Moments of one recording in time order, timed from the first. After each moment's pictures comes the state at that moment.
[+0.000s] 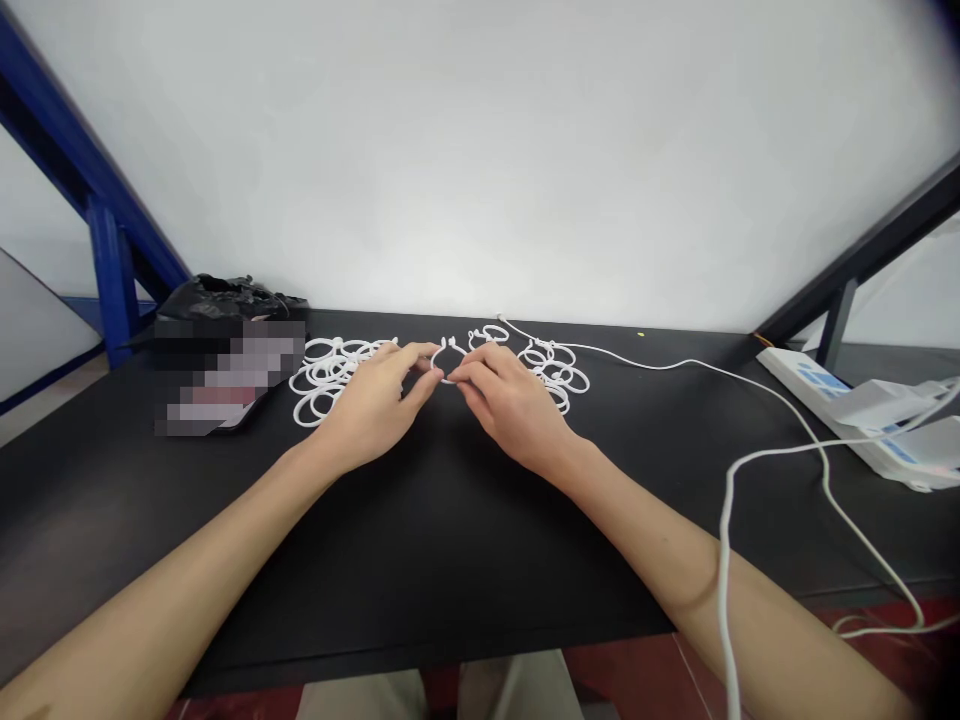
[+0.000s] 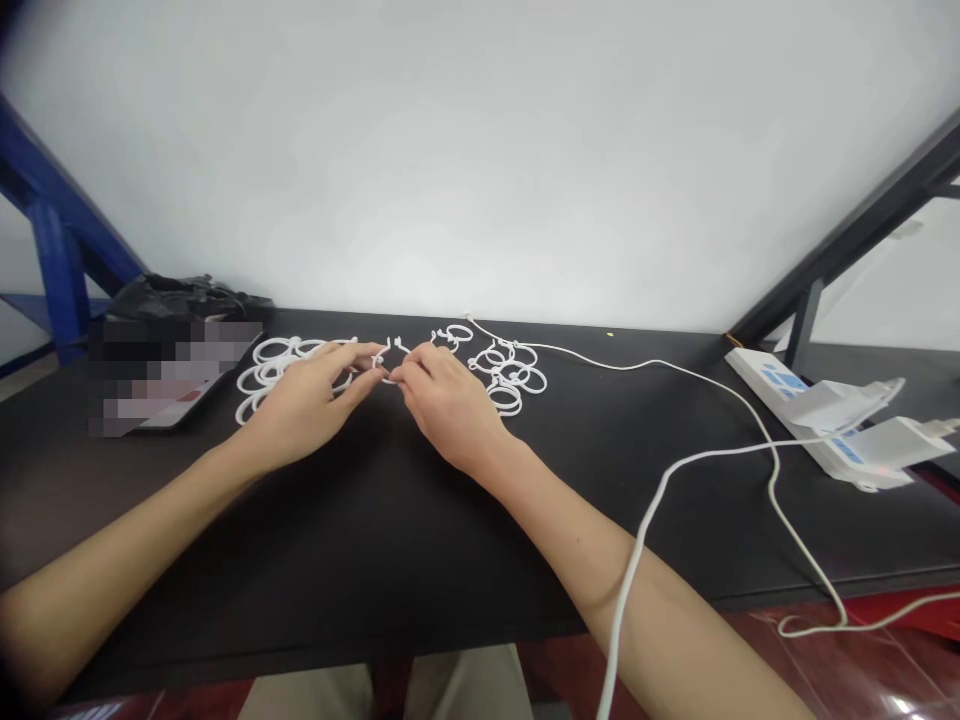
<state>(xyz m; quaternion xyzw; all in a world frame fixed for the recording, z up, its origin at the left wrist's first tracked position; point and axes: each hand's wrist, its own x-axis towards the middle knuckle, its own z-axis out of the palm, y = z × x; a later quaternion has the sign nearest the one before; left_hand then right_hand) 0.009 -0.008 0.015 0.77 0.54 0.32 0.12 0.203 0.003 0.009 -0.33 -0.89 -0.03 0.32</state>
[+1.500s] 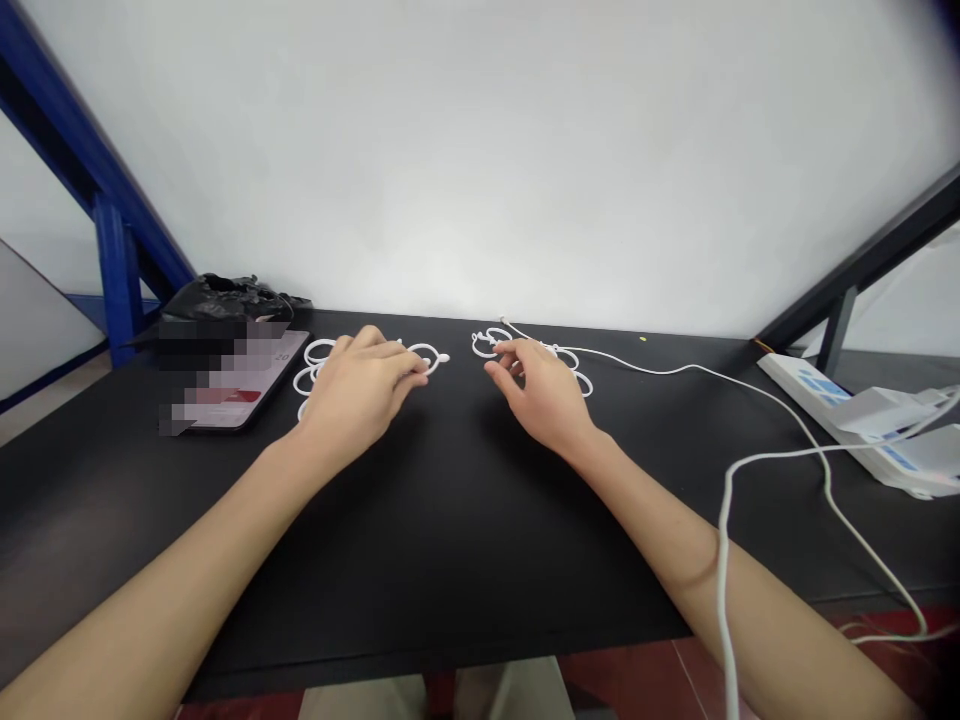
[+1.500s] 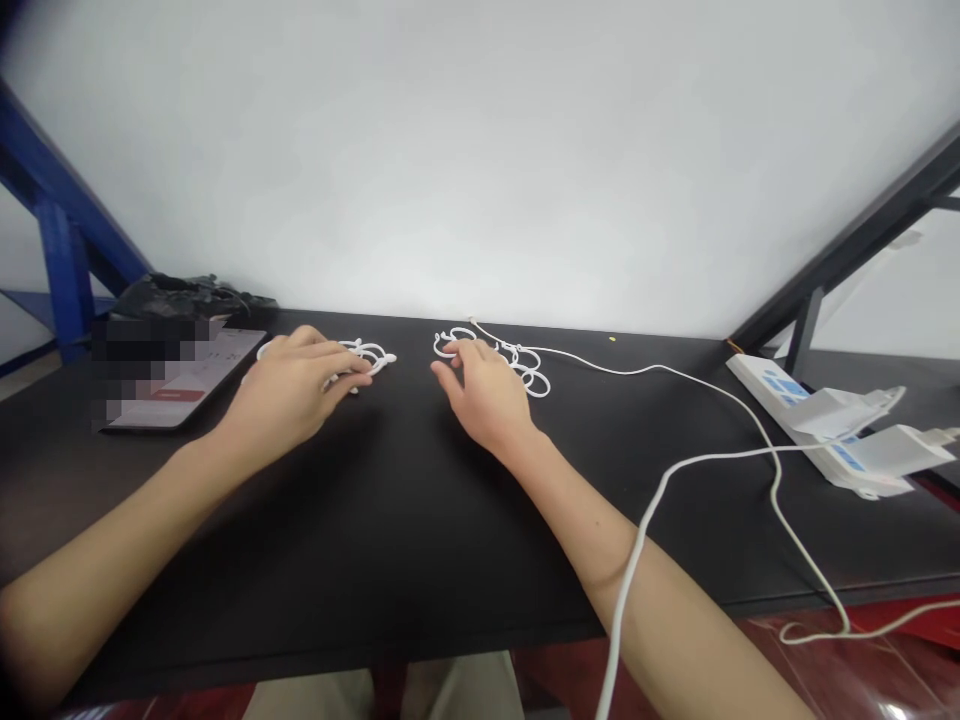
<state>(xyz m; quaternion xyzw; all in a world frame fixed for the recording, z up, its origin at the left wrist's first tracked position) -0.010 -0.002 0.017 0.83 0.50 0.25 -0.09 0.223 0.015 0.010 -0.53 -0.78 0.05 0.32</state>
